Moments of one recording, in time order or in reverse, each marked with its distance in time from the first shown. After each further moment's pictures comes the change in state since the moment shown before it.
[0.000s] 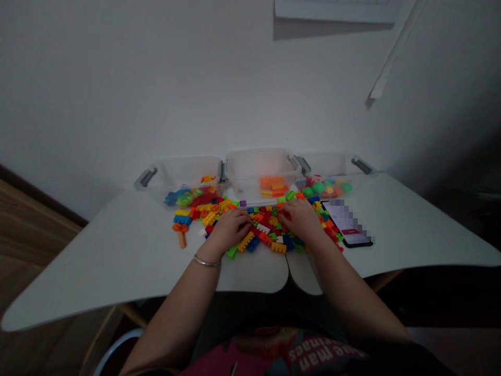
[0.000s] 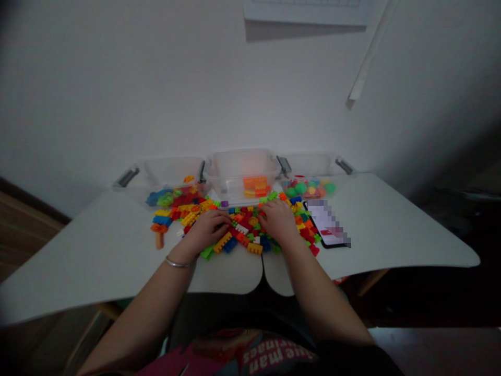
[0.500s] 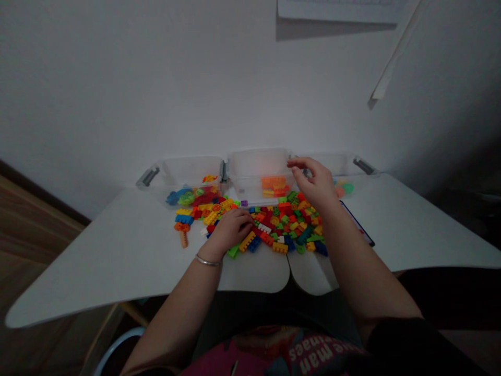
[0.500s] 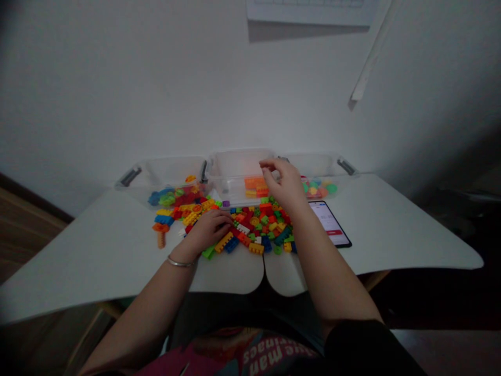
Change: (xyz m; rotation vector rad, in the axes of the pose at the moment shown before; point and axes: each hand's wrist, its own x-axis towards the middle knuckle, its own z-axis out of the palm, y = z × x) left_hand -0.001 -0.004 0.002 -0.010 -0.015 -0.001; right_hand 0.046 0.006 -0.069 0.458 0.491 0.041
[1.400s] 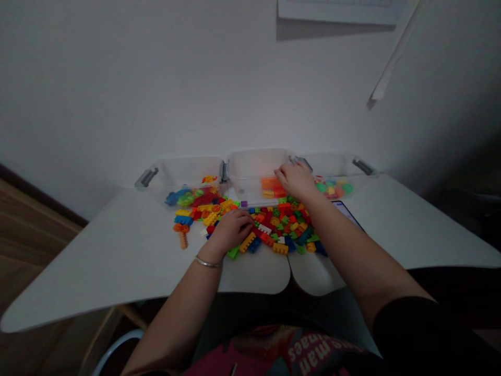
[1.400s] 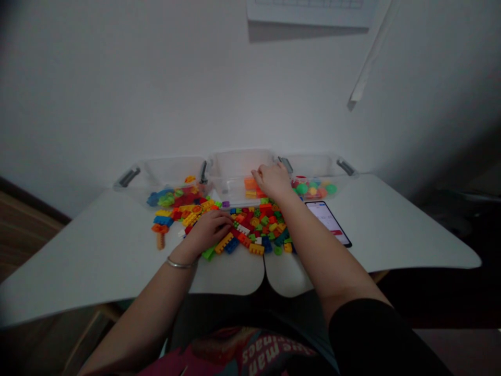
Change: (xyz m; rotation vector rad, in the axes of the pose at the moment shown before) left_hand 0.000 0.001 -0.001 0.019 0.000 0.003; right_hand 0.032 0.027 0.050 -0.591 -0.337 -0.050
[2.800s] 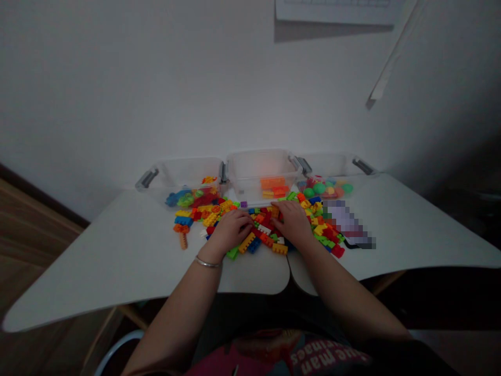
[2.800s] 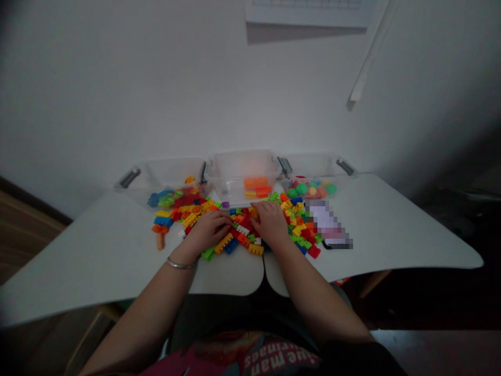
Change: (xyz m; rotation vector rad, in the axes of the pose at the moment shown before) left_hand 0.000 0.002 -0.001 0.010 0.002 0.007; right_hand -0.106 -0.027 0.051 0.340 0.120 -0.052
